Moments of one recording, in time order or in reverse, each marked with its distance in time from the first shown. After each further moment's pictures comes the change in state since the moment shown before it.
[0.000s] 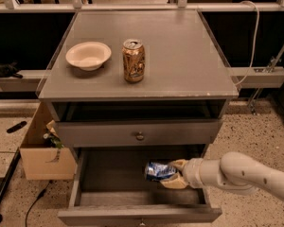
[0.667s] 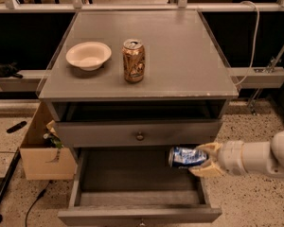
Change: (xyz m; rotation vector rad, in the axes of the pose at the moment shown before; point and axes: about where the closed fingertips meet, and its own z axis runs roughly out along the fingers) arm -0.058 -0.014 -0.148 0.036 0.002 -0.092
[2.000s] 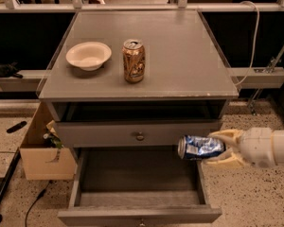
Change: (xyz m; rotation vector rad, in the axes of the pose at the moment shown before) arm -0.064 0.002 -0.082 0.034 -0.078 -0.114
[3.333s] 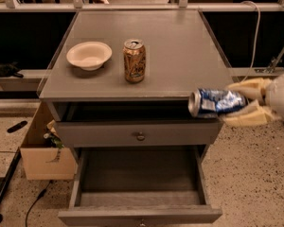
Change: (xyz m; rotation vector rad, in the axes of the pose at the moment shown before) arm -0.113 -0.052 -0.087 0.028 -0.080 -0.127
